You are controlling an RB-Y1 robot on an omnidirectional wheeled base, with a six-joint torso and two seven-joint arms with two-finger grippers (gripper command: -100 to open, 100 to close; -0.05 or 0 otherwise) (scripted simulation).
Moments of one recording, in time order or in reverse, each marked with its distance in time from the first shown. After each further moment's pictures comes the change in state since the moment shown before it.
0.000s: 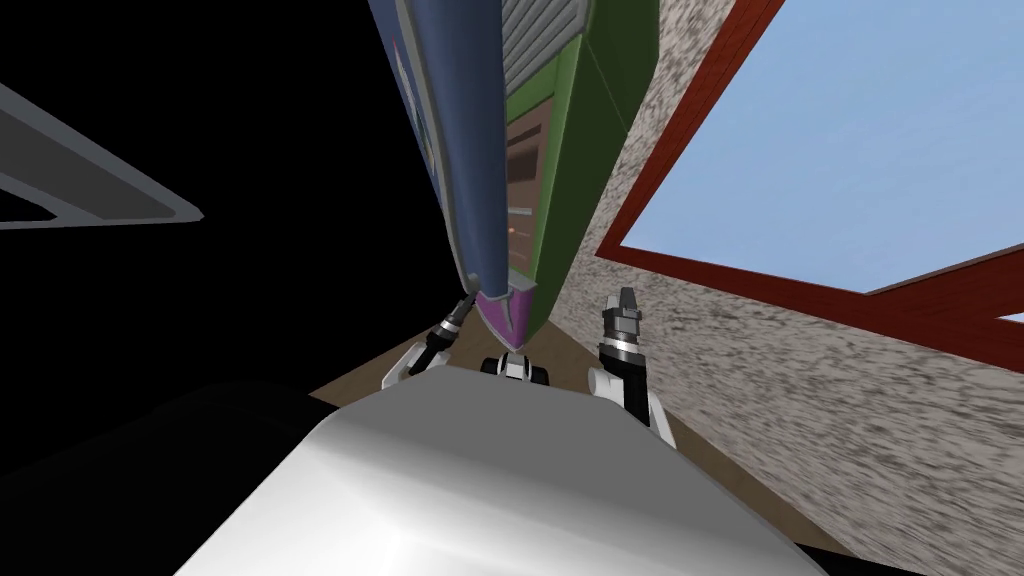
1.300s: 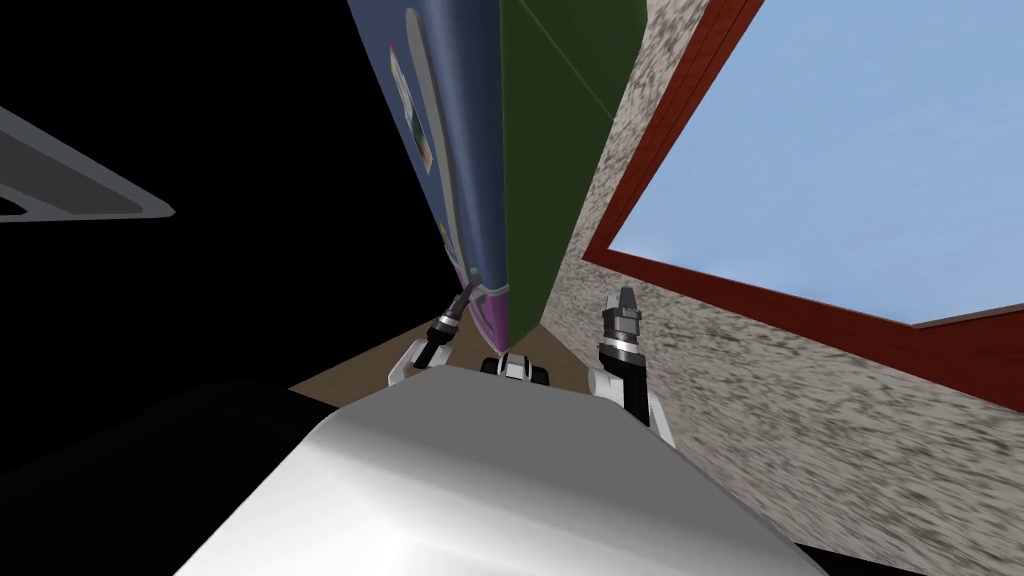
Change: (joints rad) left arm -0.050 -0.086 0.066 0.031 0.004 0.033 -0.049; right arm 0.000 0.001 0.001 0.000 0.000 0.000 0.000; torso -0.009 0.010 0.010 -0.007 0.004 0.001
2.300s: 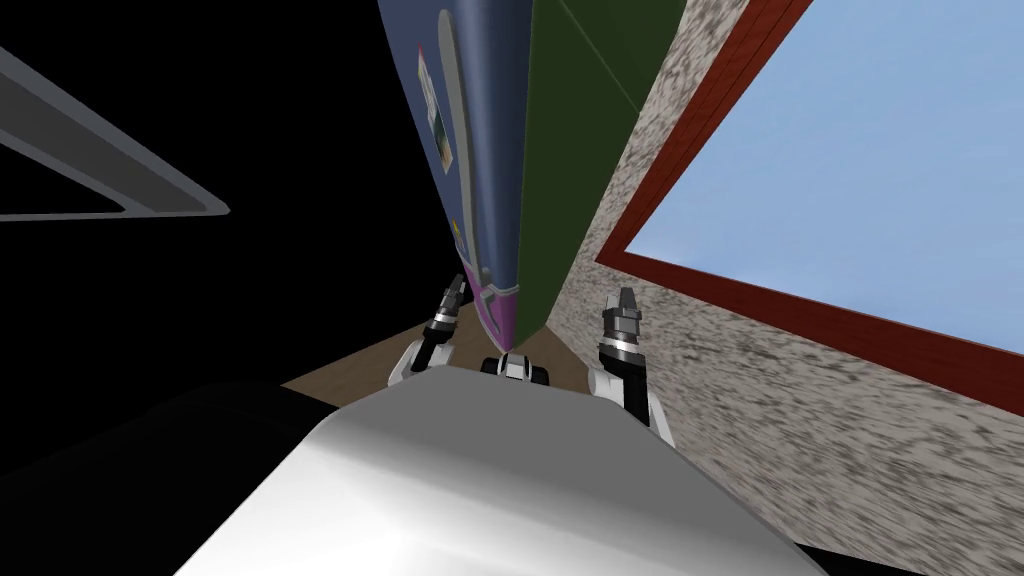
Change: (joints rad) left arm 0.021 -0.112 0.019 -0.112 0.072 -0.009 0.050; right arm 0.000 0.000 0.000 0.000 0.000 0.000 0.000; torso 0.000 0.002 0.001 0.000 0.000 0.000
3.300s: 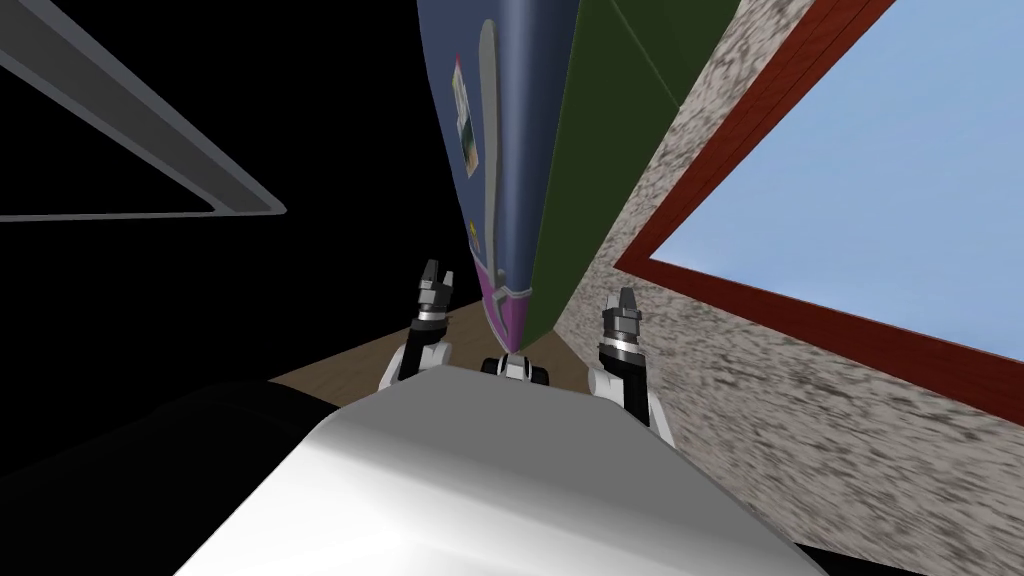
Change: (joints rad) left arm 0.042 -0.114 0.032 -0.177 0.099 0.002 0.074; right arm 0.000 0.000 0.000 0.000 0.000 0.000 0.000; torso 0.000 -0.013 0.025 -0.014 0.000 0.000
